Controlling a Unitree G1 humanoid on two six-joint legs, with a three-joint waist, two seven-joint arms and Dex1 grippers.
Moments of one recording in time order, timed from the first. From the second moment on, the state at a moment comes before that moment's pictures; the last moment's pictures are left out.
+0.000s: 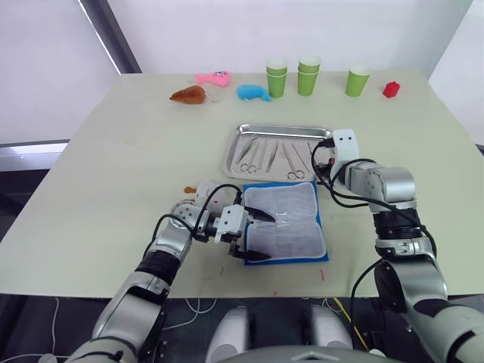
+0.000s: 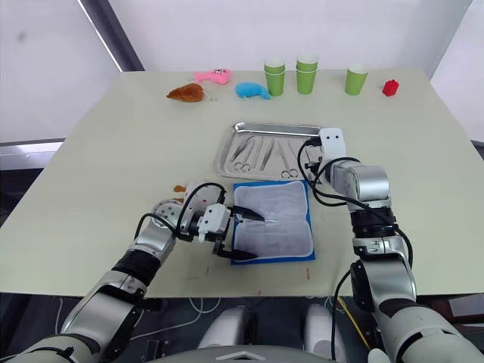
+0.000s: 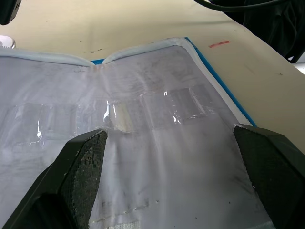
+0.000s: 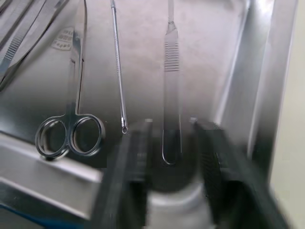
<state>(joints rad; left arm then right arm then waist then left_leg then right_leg) -0.49 0.45 -0.32 0.60 -0.19 -0.44 -1.47 -0.78 -0.19 -0.05 0.22 0.21 1.11 0.12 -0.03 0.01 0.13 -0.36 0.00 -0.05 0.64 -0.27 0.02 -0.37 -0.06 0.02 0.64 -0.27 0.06</state>
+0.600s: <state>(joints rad) -0.48 0.46 -0.31 0.57 -0.19 -0.41 -1.47 -0.58 -0.32 0.04 -0.05 0.21 0.70 0.39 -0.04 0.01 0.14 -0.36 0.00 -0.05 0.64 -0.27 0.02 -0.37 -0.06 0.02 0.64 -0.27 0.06</state>
